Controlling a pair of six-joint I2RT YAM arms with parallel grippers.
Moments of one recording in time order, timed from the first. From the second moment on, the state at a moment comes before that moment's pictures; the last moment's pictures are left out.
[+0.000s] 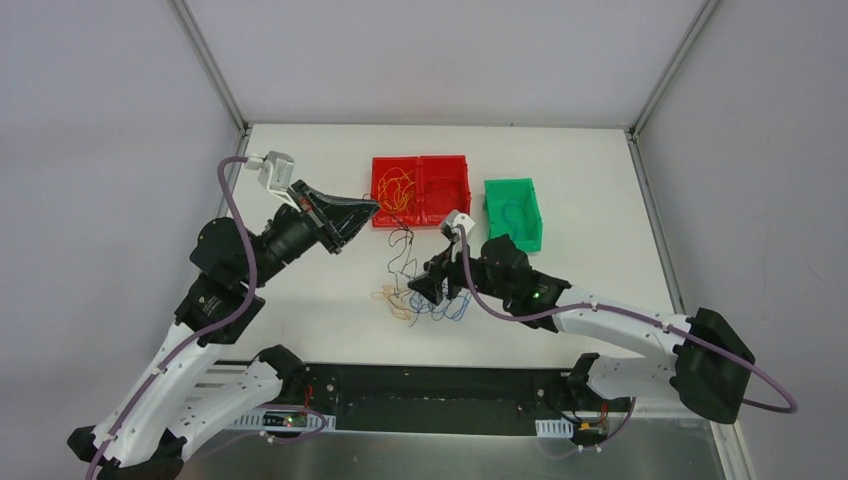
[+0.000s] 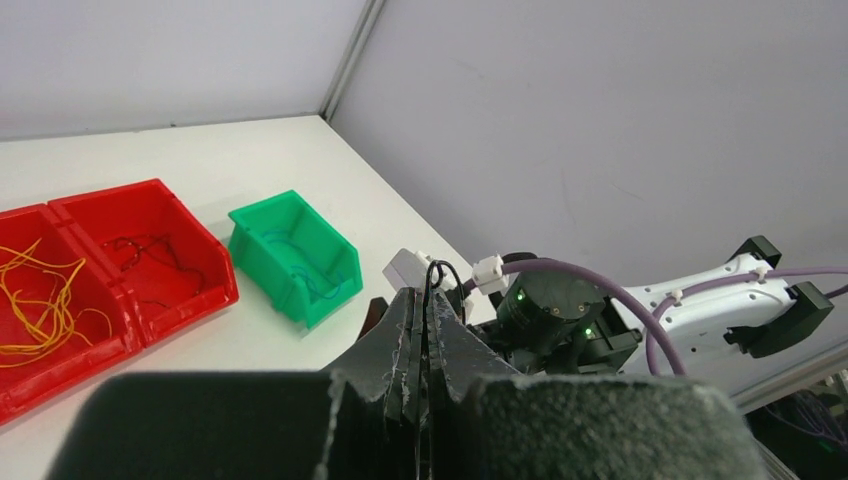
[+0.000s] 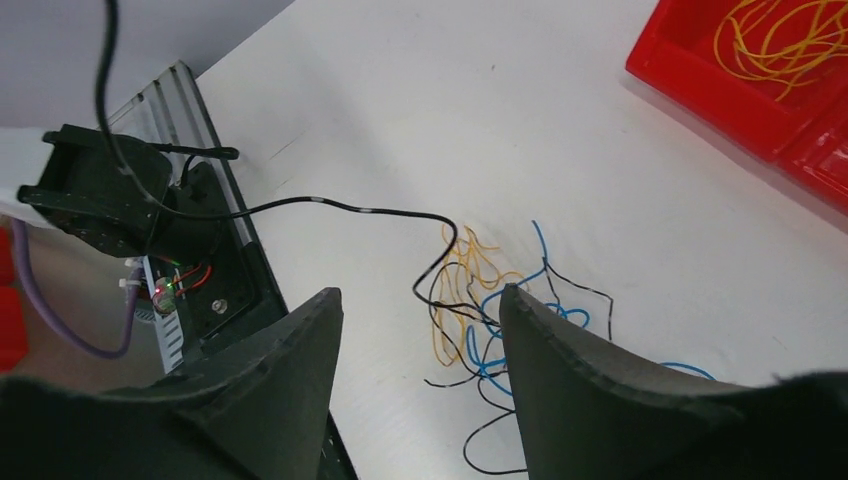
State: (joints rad) left arm -0.62 0.68 1.00 -0.13 0.20 -0.56; right arm 0.98 1.18 0.67 0.23 -0.15 0.31
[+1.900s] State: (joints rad) left arm -0.69 0.02 0.38 0.06 -0.34 -0.45; right arm 1.04 1.48 0.79 0.23 0.00 0.19
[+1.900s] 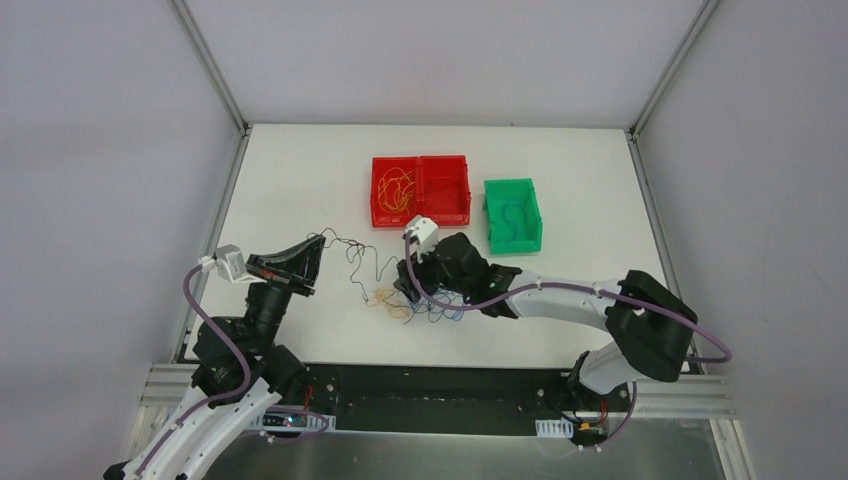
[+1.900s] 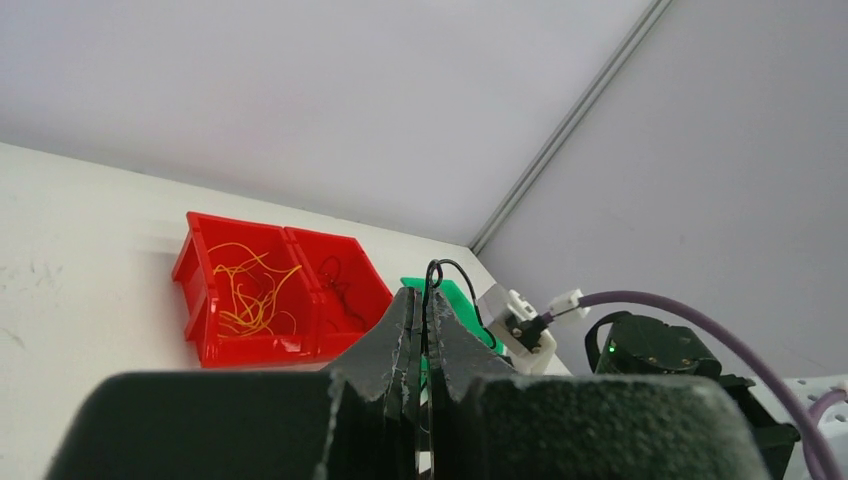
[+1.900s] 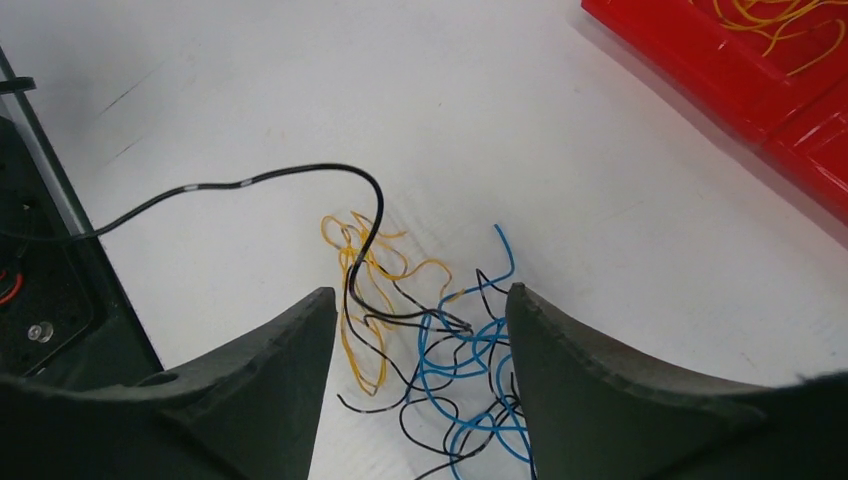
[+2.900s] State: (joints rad) left arm -0.69 0.34 0.38 0.08 -0.36 -0.43; right arm 1.06 1.21 1.49 -0.52 0.15 0.37
